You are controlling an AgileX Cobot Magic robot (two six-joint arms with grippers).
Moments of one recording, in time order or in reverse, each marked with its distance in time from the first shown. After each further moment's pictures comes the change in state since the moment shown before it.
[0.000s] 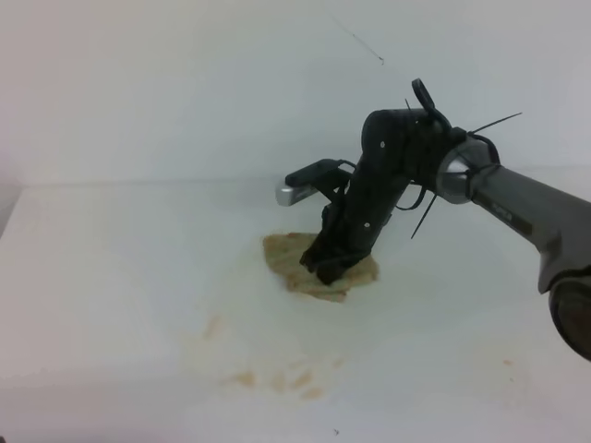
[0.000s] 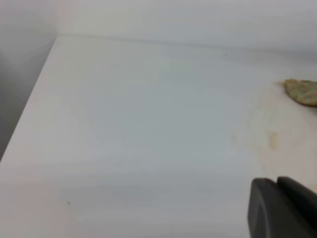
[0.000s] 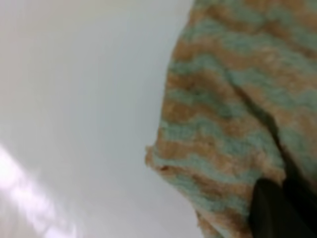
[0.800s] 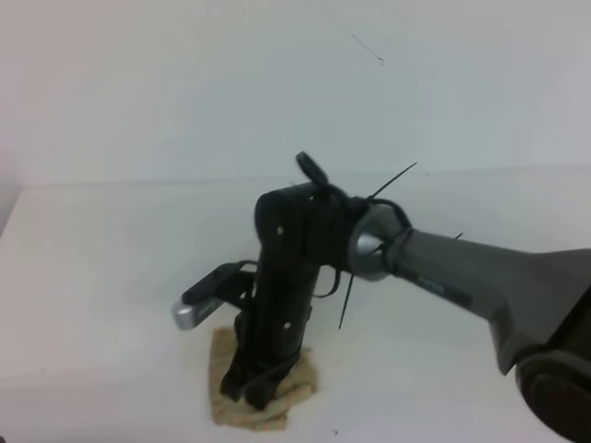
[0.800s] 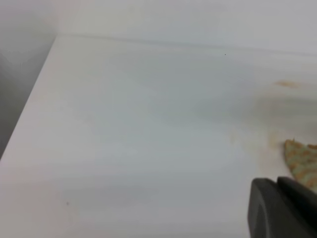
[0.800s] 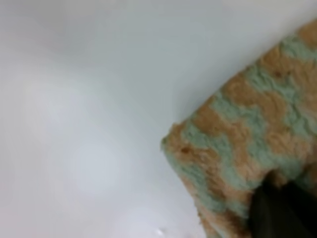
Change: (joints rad) left arm 0.000 0.000 0.000 0.000 0.000 0.000; right arm 0.277 -0.067 0.208 0.047 0.108 -0.011
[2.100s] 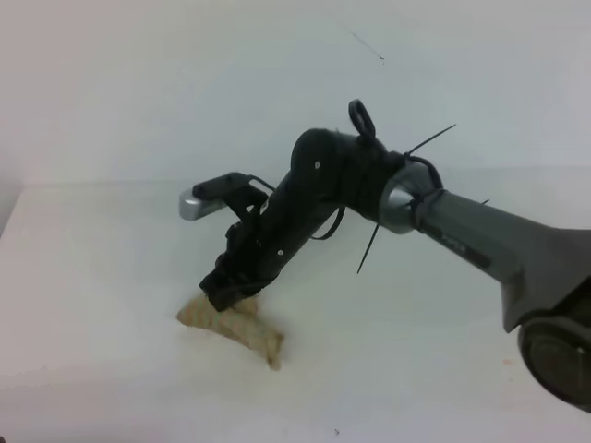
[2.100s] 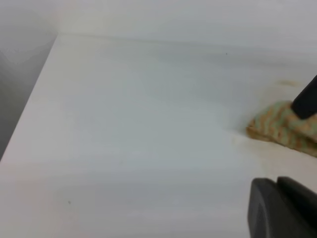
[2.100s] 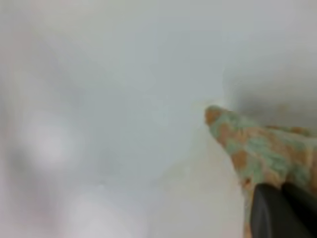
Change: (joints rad) left arm 0.000 0.000 0.000 0.000 0.000 0.000; right arm -0.113 0.014 -0.185 0.250 -0.185 -0.061
